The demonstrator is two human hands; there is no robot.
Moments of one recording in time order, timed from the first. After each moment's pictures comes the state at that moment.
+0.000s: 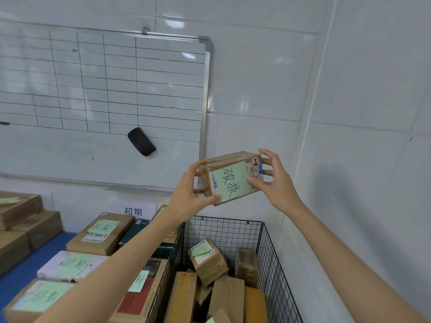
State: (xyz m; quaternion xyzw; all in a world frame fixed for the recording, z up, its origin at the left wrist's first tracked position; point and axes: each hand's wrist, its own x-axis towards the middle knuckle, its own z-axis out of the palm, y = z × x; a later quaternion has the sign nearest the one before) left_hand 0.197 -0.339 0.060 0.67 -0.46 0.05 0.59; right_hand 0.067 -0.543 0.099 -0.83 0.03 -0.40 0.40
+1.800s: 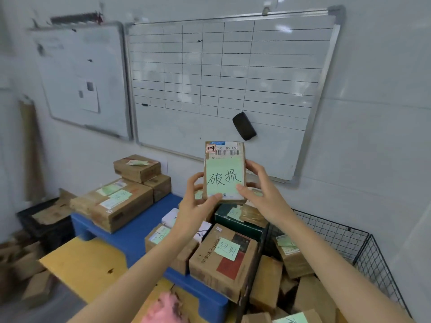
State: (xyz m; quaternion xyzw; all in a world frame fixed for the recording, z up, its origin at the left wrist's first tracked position) left_hand 0.196 -0.130 0.005 0.68 -0.20 0.07 0.70; right_hand 0.181 -0.320 0.041 -0.86 -0.12 -0.19 0.46
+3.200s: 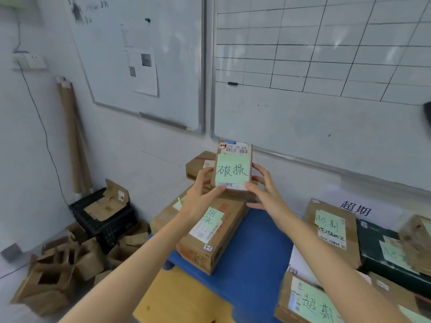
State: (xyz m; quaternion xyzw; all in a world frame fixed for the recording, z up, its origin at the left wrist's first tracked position) left_hand 0.561 0.201 -0.064 0.79 -0.13 0.01 0.59; right_hand 0.536 0.004 -0.052 -0.76 -0.02 -0.05 0.65
